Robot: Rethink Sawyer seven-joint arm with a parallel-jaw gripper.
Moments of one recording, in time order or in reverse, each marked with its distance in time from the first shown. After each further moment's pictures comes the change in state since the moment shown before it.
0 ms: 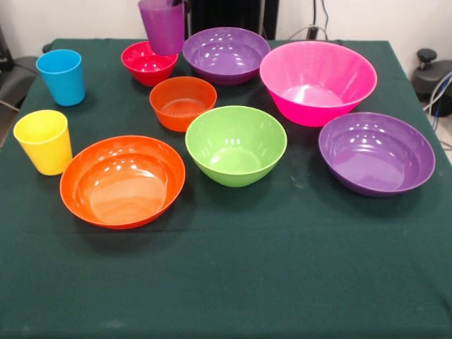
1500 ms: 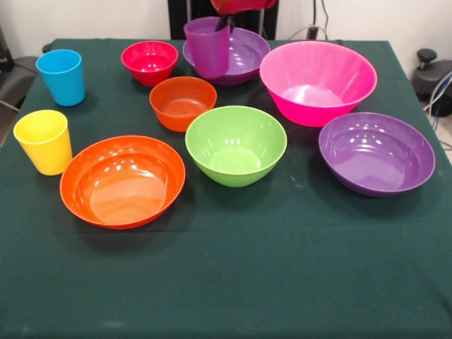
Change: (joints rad) arm 0.137 0.093 0.007 -0.058 0.051 -0.032 0.000
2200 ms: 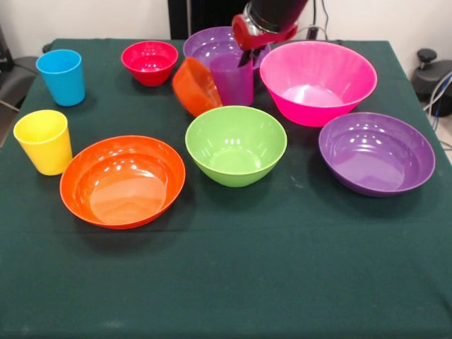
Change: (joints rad) arm 0.027 0.121 0.014 -0.077 0.056 -0.095 0.000
